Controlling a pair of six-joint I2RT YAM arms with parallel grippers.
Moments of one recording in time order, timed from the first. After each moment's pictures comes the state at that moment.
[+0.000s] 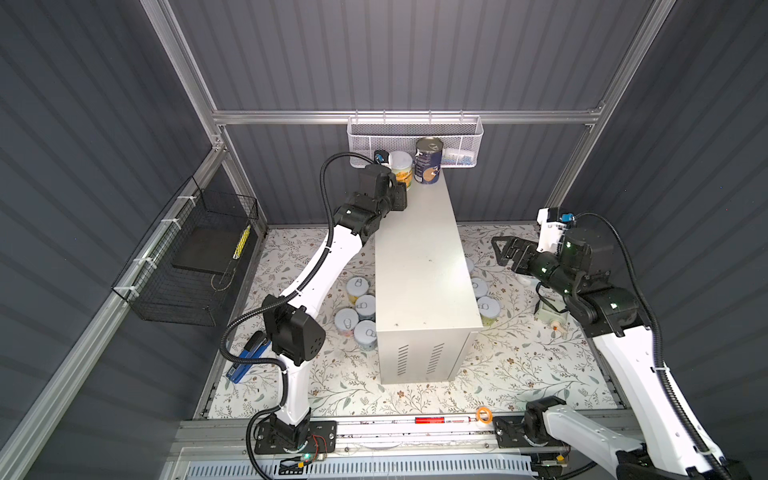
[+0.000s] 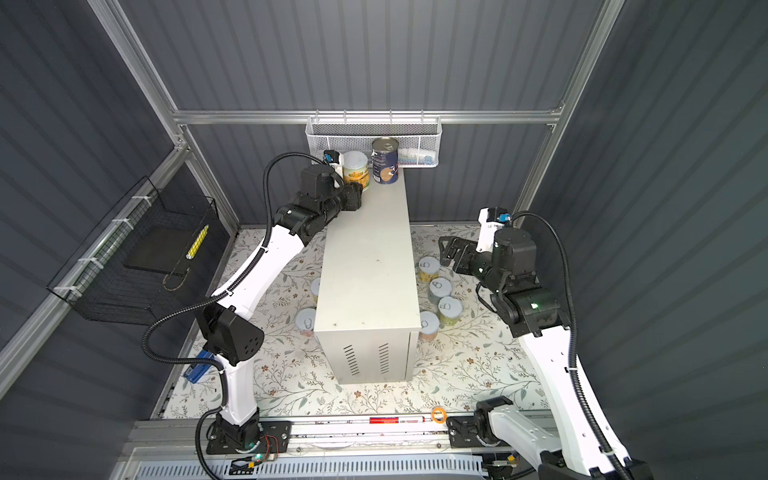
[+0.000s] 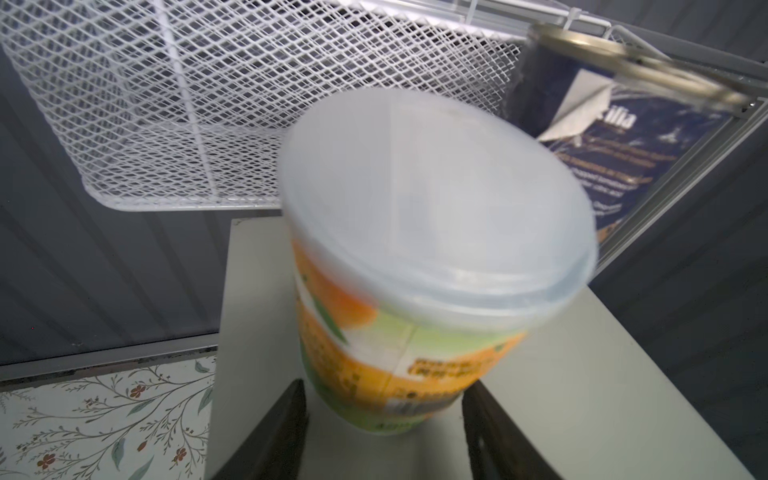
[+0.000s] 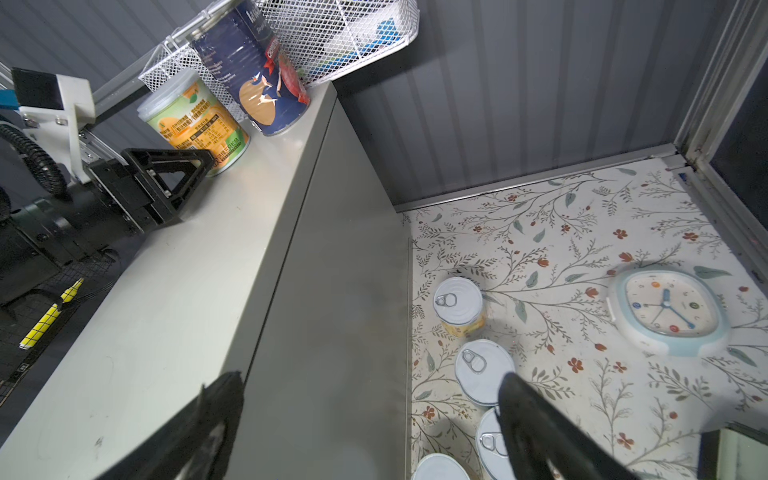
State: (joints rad) left arm -0.52 2.02 2.21 -0.48 -0.17 -0.24; right arm 0.22 1.03 1.30 -0.62 -0.10 0.41
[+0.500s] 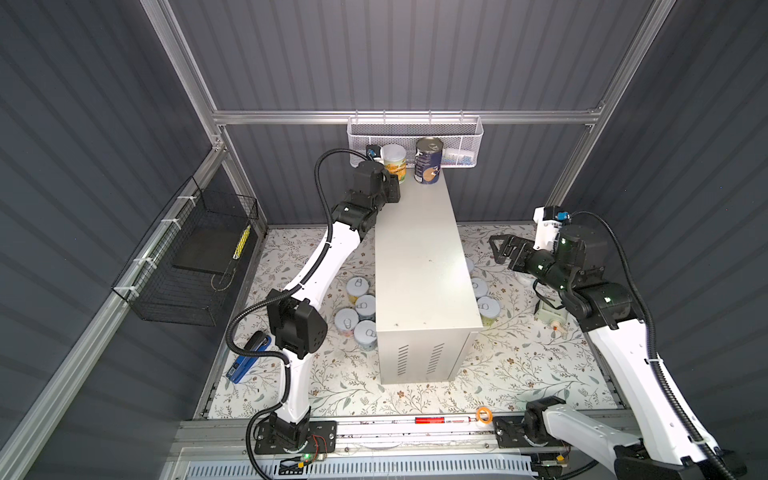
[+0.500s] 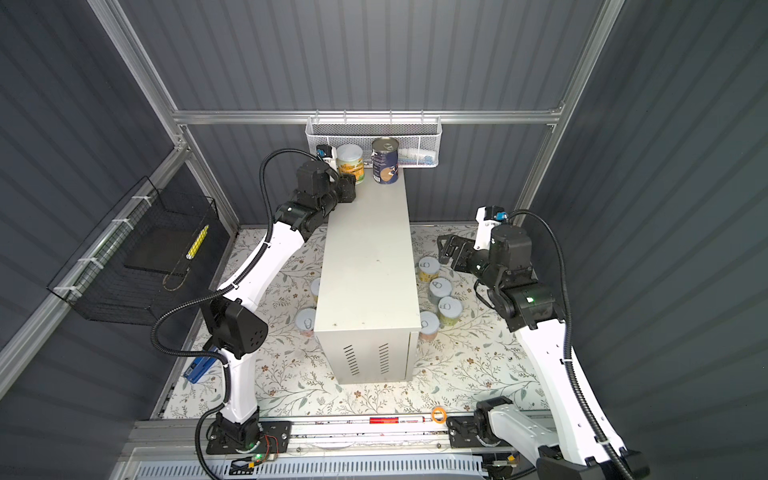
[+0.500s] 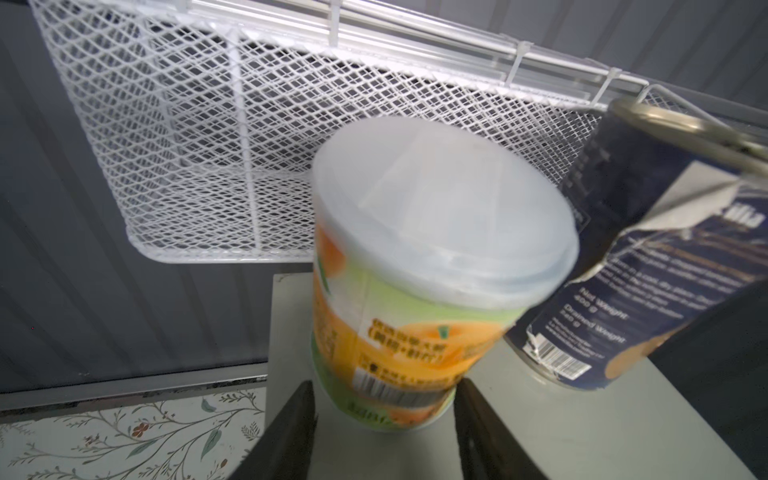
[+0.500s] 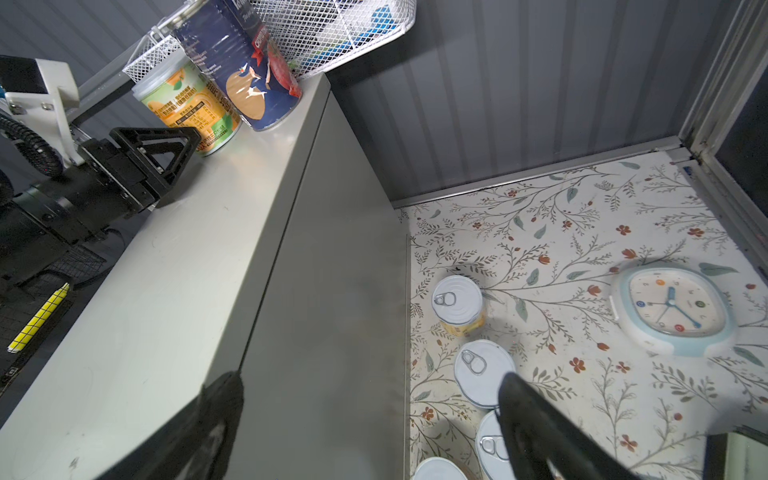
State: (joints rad) left arm -0.50 2.09 2.26 -0.38 -0.16 -0.24; right arm 0.22 1.05 1.30 -0.61 -0.11 0.41
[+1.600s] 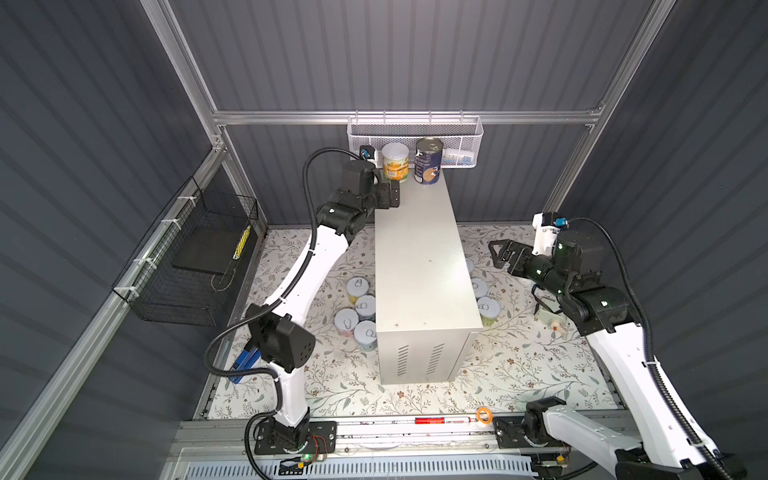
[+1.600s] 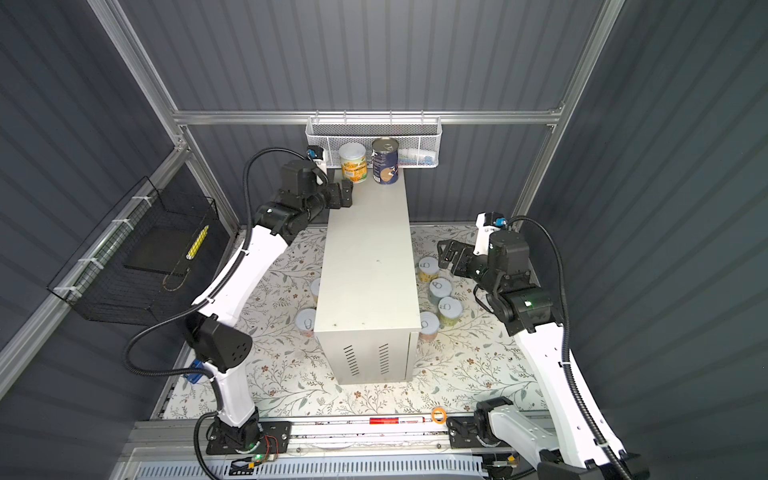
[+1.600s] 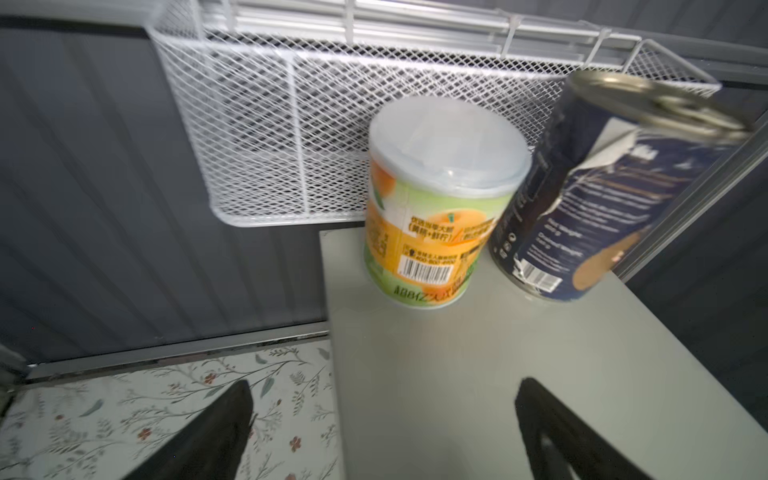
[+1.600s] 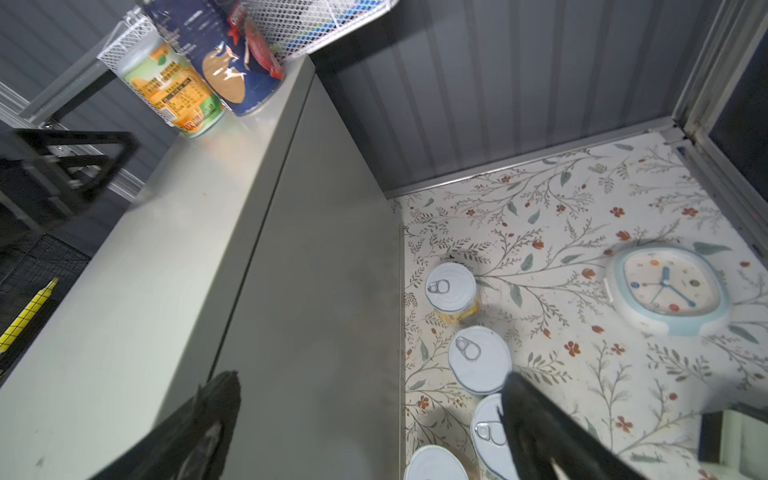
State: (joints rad) left arm -0.50 1.81 2.11 -0.59 -0.20 -0.16; right arm 0.22 1.02 1.22 -0.62 -0.08 0.43
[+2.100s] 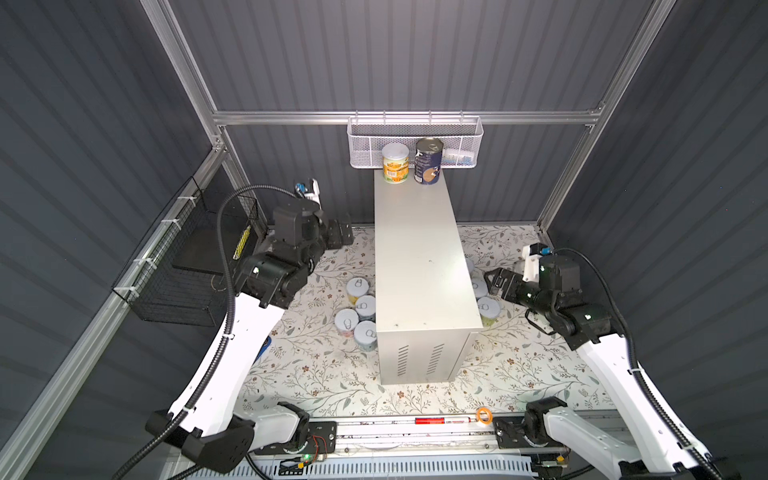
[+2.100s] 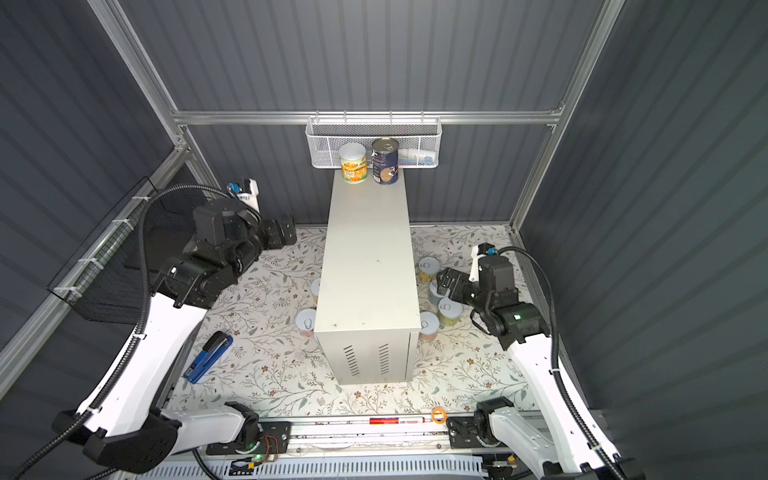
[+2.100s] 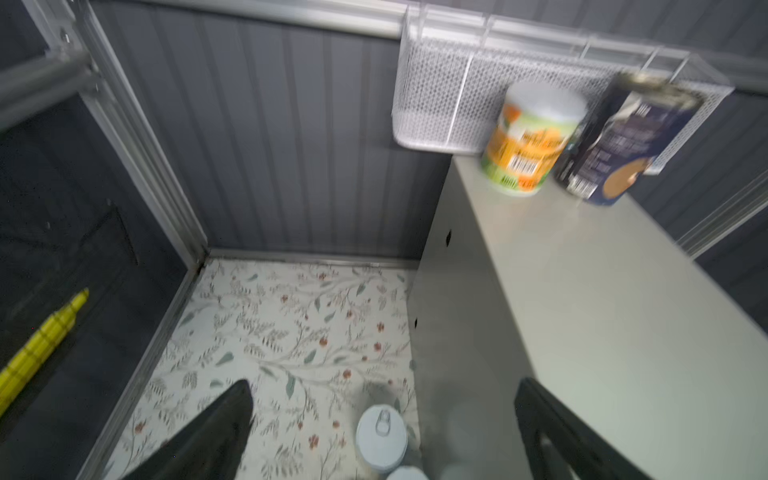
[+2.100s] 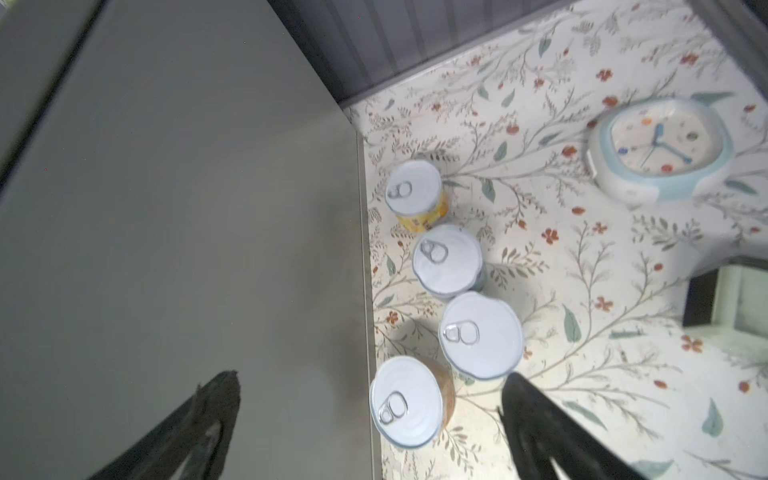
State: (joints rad) left arm -0.48 1.22 1.53 -0.75 -0.33 -0.28; right arm 0.21 0.92 0.95 -0.66 -0.10 0.50
